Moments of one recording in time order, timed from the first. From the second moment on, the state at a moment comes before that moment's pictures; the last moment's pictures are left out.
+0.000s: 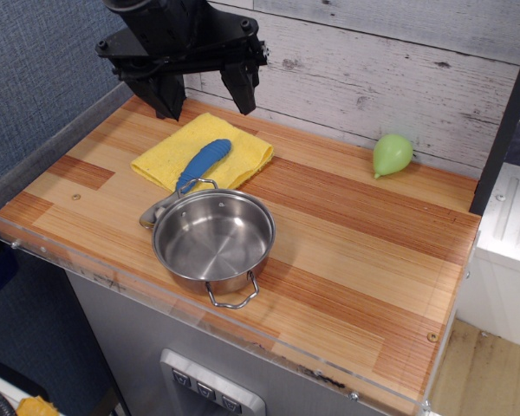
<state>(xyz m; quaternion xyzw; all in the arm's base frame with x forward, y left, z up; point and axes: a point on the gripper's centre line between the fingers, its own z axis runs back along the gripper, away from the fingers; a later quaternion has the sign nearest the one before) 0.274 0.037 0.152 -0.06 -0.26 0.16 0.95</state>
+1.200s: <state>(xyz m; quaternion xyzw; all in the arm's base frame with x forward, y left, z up) 0.357 -0.002 0.135 -0.09 -0.29 0.05 0.95</state>
